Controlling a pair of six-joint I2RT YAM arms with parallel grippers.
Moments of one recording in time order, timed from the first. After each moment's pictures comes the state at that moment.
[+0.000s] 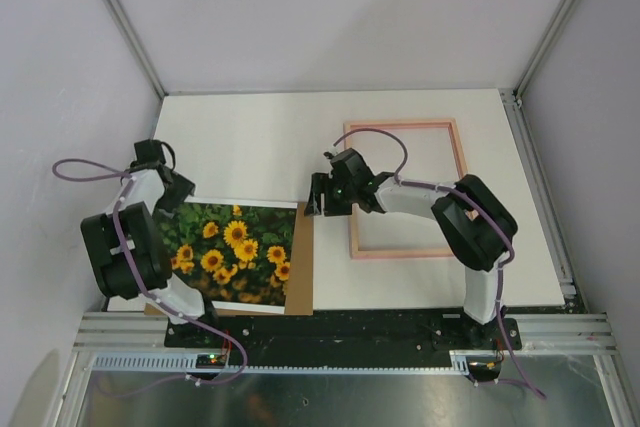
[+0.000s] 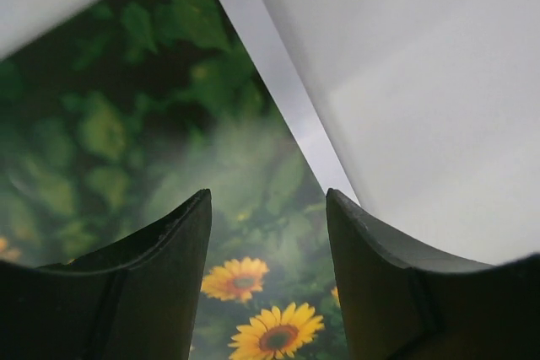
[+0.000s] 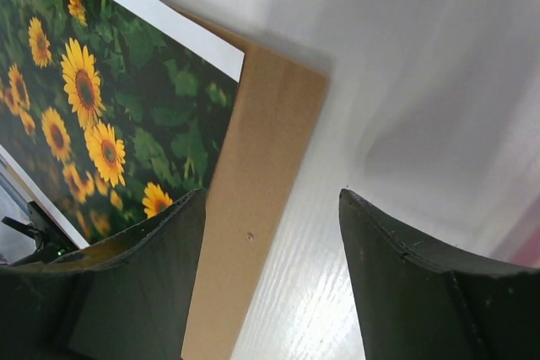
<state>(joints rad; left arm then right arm) 0.31 1.56 0.98 -0.53 -0.12 -0.72 0.74 1.89 1.18 -0.08 -0.26 0.66</state>
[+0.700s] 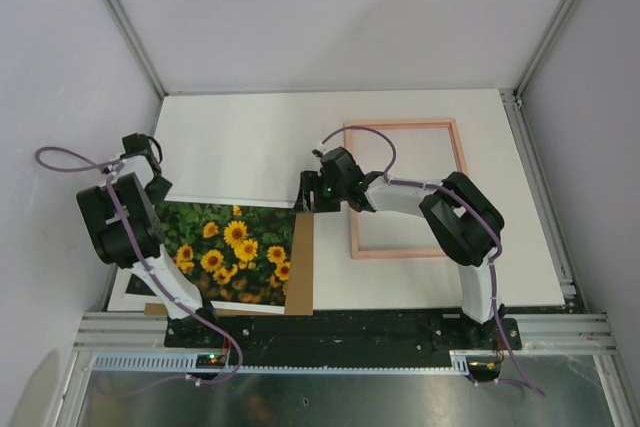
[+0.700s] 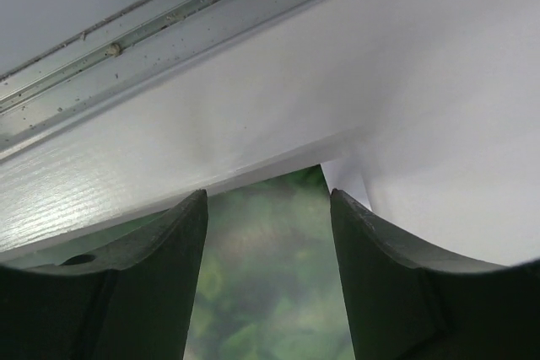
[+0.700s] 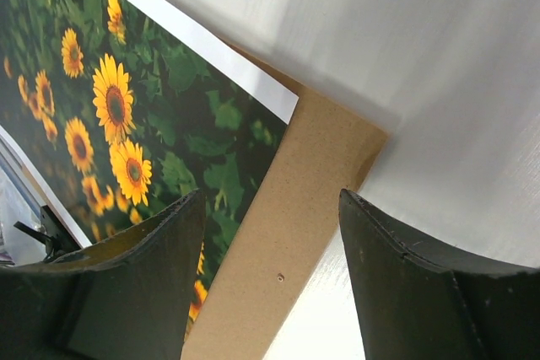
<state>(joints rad) 0.42 1.81 1.17 -0.52 -0.41 -0.65 0.78 1.99 1.26 0.00 -0.28 0.66</state>
